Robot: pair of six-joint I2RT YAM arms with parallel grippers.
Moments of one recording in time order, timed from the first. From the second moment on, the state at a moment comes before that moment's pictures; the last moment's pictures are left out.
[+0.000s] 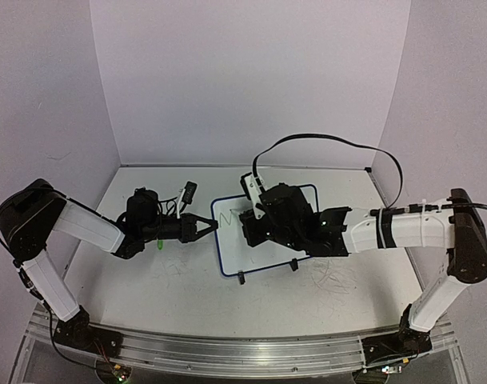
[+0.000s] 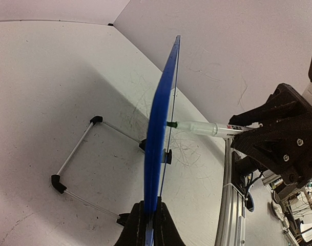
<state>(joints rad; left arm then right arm) -0.63 1.67 0.64 0.80 0.65 -0.52 1.08 1.67 1.14 0.02 0.38 0.26</state>
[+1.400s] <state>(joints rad) -0.63 1.67 0.64 0.80 0.65 -0.52 1.07 1.62 1.05 0.05 0.30 0.32</state>
